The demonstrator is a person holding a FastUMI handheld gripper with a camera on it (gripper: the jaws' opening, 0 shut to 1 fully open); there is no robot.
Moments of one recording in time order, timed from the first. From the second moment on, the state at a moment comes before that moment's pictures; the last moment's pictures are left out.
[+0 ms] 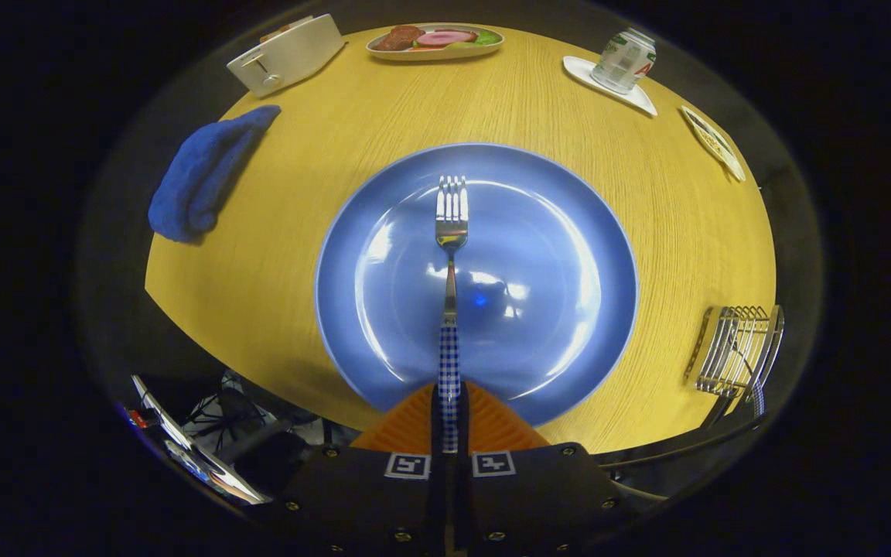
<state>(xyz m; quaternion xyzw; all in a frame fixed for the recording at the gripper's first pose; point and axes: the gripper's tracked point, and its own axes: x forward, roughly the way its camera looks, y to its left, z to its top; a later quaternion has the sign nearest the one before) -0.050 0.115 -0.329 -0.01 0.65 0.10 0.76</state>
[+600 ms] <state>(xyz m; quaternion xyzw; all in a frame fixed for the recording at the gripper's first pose) -0.079 0.029 -0.260 -0.07 0.68 0.13 0.72</state>
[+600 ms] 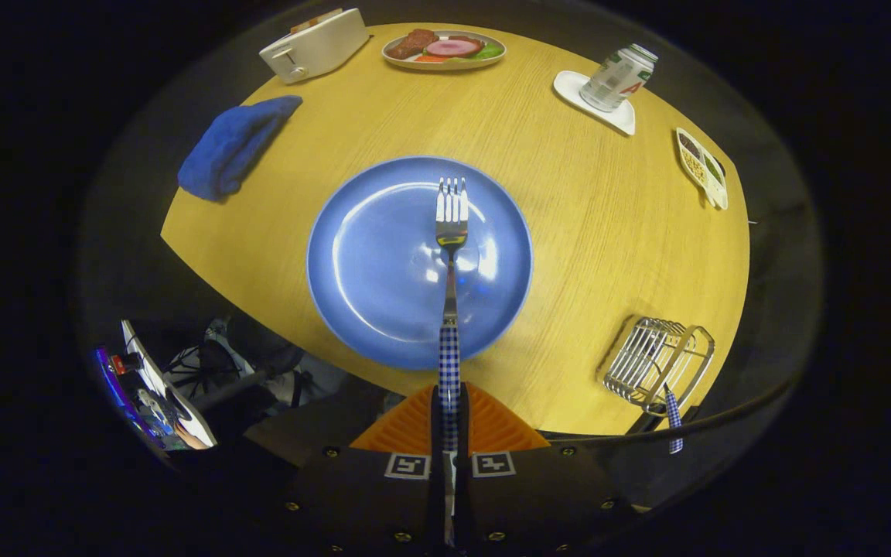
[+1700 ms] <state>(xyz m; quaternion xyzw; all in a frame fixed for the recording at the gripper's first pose) -0.144 -0.145 -0.205 -0.09 0.76 0.07 0.64</state>
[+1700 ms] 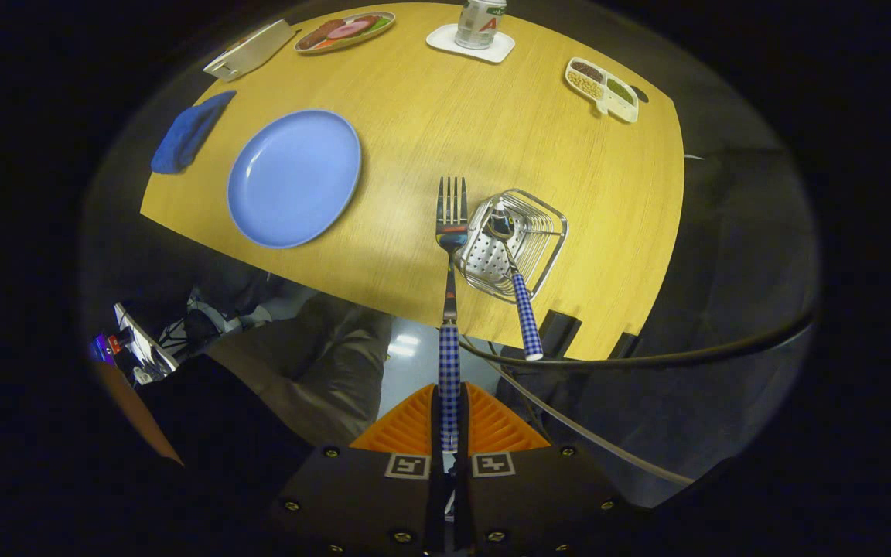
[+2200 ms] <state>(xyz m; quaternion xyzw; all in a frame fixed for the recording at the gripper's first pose) -0.136 -0.188 -0.199 -0.14 0.82 0.07 0.55</state>
